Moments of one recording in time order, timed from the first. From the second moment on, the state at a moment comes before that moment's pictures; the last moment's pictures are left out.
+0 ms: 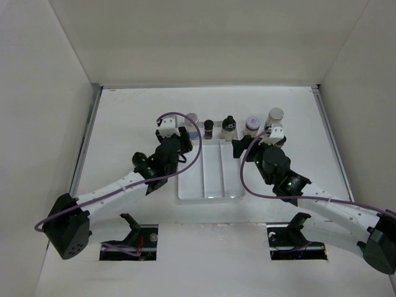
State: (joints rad) left arm -0.77 1.13 0.68 0.22 -0.65 -0.43; right arm 0.78 0.96 0.56 0.25 0.52 0.44
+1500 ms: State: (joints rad) left arm -0.43 0.84 0.49 -0.15 -0.76 -0.57; right arm 0.73 0.93 0.54 0.26 0.50 0.46
